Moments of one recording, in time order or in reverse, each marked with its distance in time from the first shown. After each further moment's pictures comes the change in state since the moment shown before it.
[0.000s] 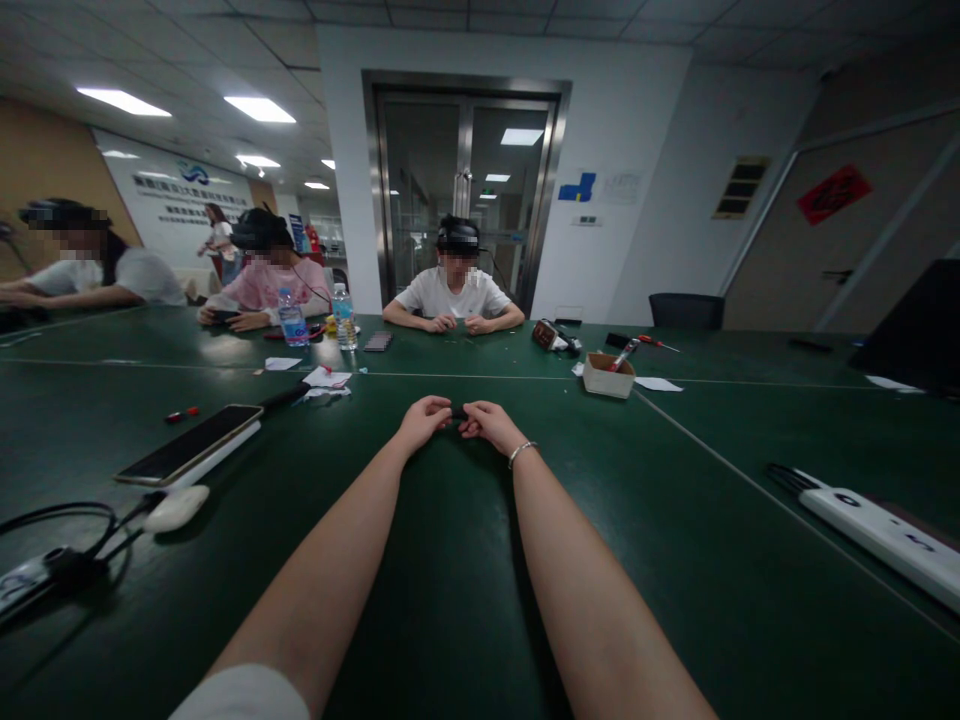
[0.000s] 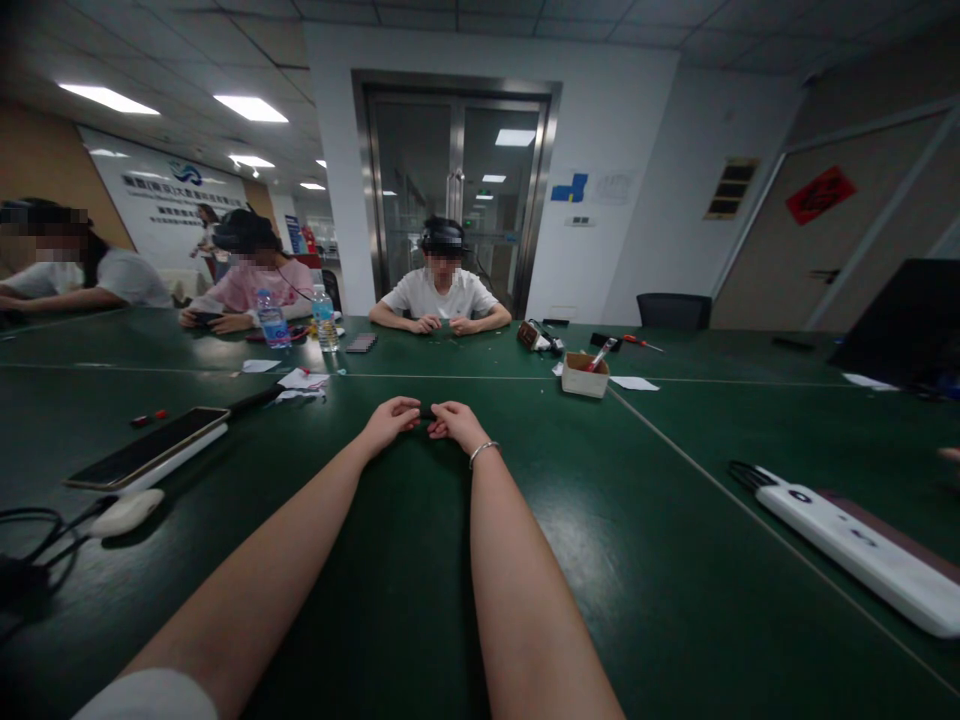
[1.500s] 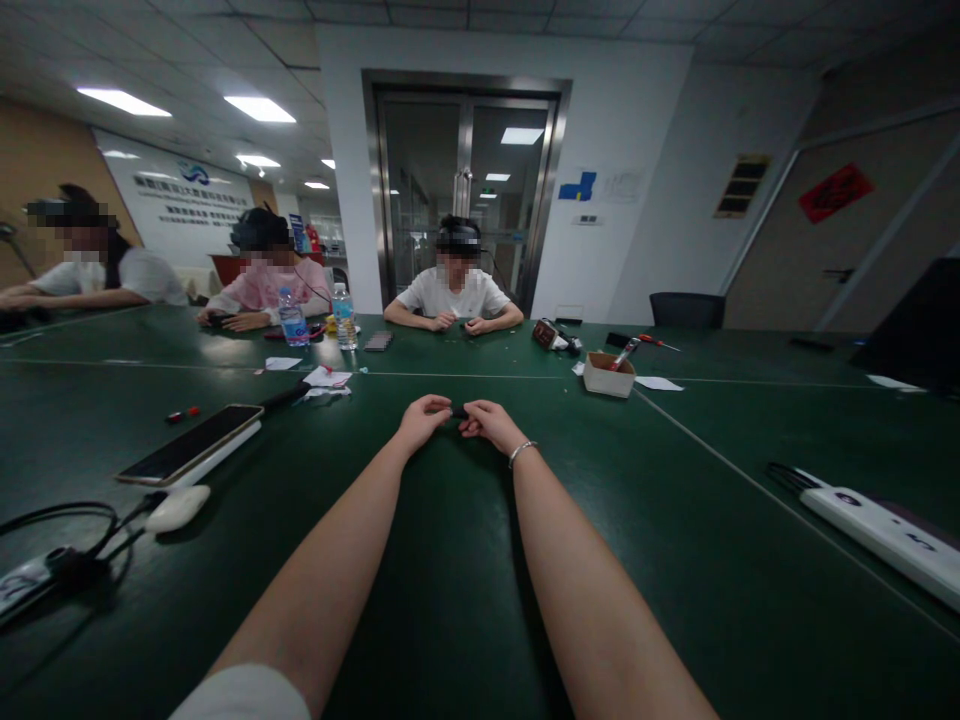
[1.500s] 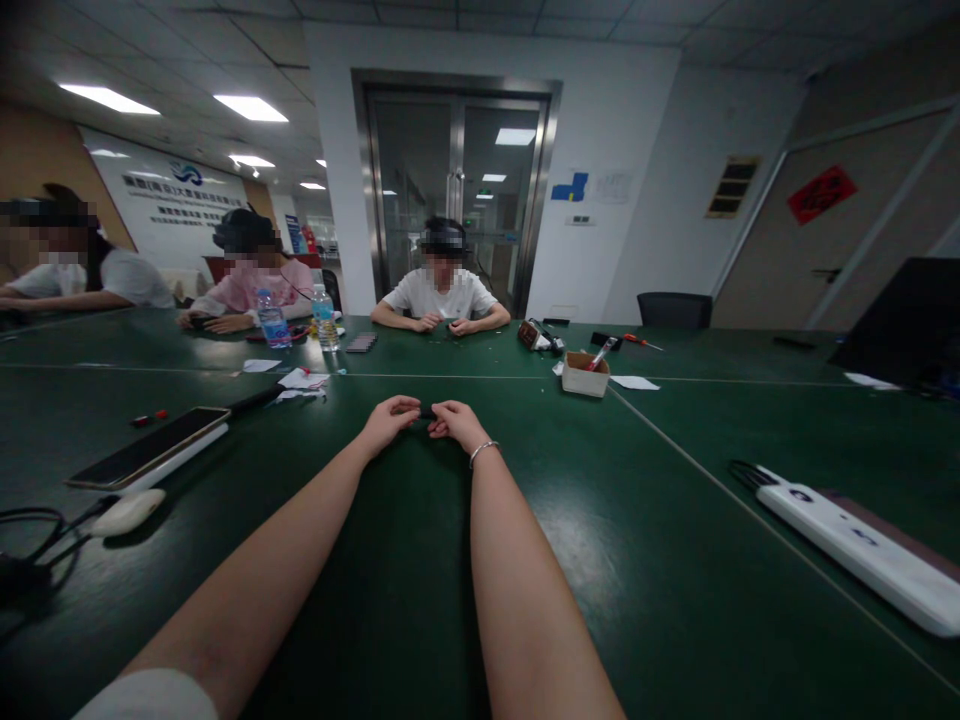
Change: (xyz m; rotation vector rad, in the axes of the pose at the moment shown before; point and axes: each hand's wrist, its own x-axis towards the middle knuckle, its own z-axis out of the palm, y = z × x) left_hand -0.002 0.002 -0.001 0.050 0.043 0.062; right_hand 0.000 0.001 0.000 0.004 -0.005 -0.012
